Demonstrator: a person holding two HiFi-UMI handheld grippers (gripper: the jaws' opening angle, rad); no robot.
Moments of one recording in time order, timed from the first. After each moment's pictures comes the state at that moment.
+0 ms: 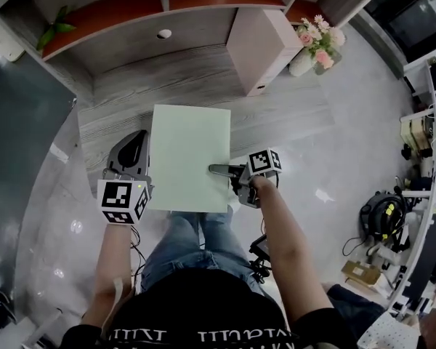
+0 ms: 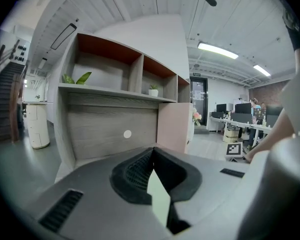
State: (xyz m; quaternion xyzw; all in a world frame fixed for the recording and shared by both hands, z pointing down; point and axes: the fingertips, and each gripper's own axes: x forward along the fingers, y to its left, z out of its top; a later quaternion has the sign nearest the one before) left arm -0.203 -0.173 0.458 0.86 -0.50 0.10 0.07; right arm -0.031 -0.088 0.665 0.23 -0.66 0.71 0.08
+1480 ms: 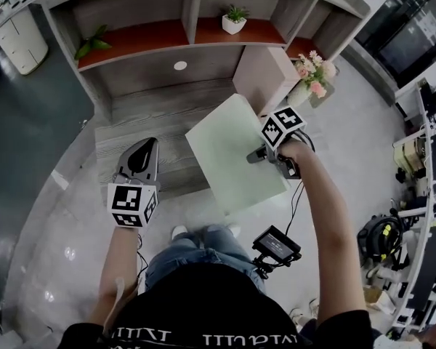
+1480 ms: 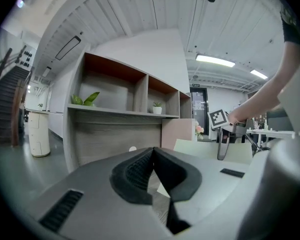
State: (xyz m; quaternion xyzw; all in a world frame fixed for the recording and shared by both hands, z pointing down) left arm -0.235 -0.172 0.406 0.86 -0.51 0.05 0.03; right arm 0.050 -0.162 0.531 0.32 -0.66 0.47 0.50
